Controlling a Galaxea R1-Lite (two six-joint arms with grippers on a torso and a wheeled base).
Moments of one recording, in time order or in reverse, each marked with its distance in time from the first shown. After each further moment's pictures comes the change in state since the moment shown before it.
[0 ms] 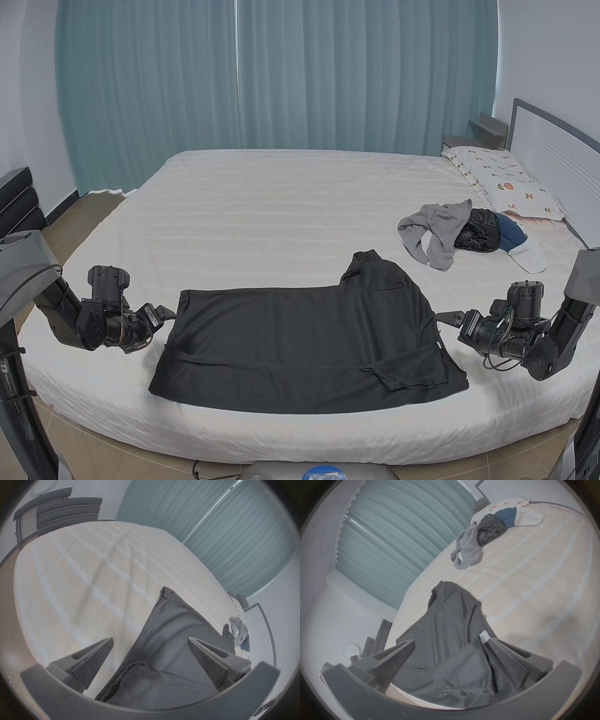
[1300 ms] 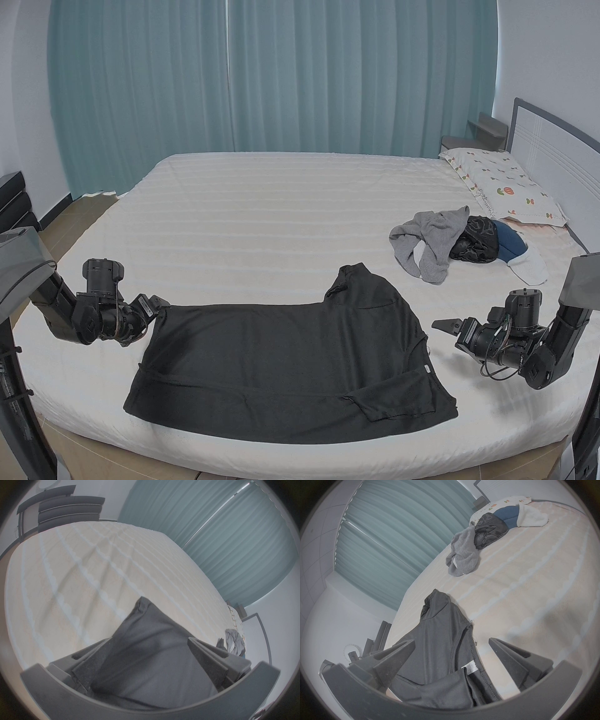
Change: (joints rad) left arm 0.034 -0.023 -0.035 0.008 0.001 -0.051; right arm 0.021 0.034 0.048 -0.061 -0.002 0.002
